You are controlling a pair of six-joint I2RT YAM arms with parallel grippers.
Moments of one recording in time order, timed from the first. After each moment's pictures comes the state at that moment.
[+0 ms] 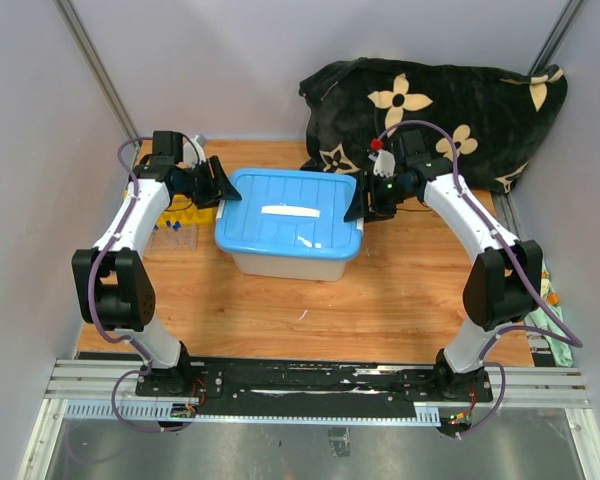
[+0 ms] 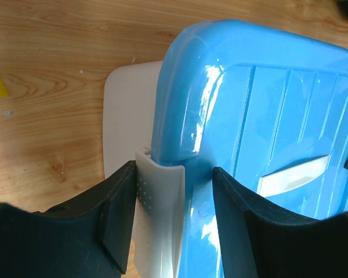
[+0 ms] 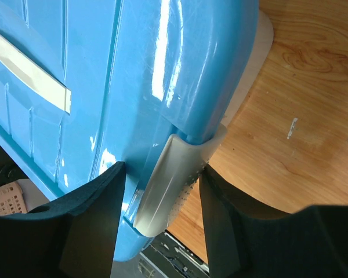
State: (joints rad) left arm -0.02 1.64 1.40 -0.64 0.52 -0.37; right arm 0.30 1.71 1.52 -0.82 -0.56 0.26
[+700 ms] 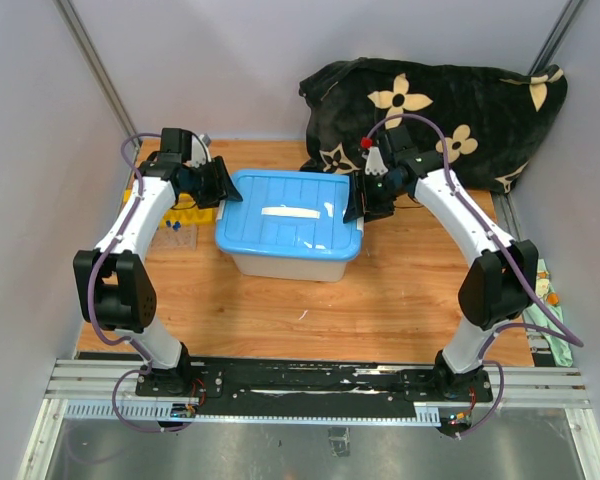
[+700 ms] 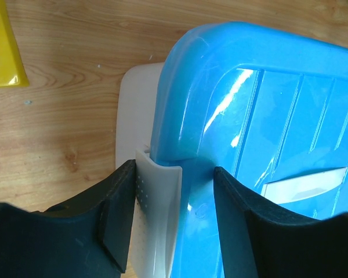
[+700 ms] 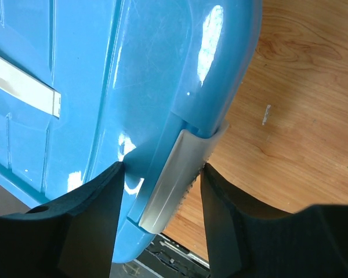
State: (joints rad) left arm -0.07 1.64 1.44 -0.71 0.37 -0.38; right arm 0.38 1.73 1.62 -0.94 -0.37 0.24
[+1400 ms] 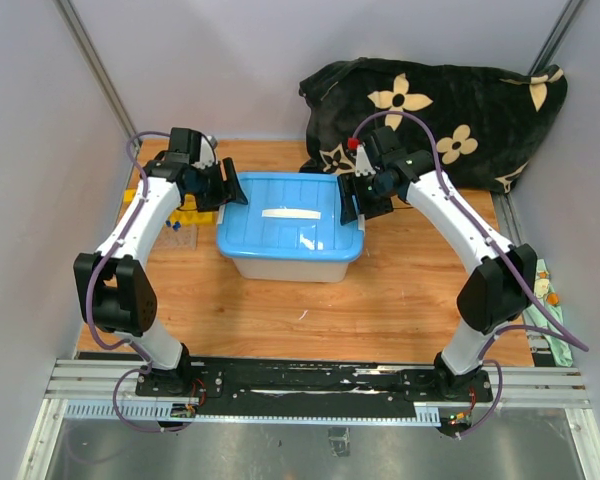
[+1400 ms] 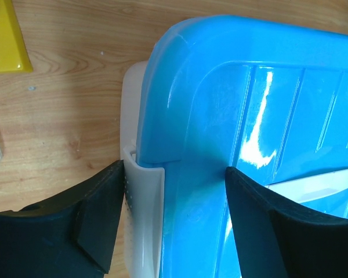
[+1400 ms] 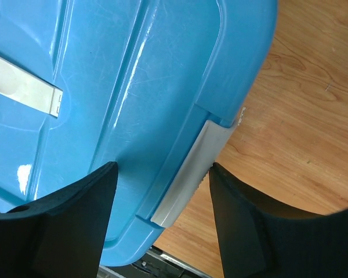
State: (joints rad) left arm -0.12 1.62 1.45 -0.75 0.29 -0.38; right arm 0.47 1.72 1.67 -0.99 -0.19 0.17
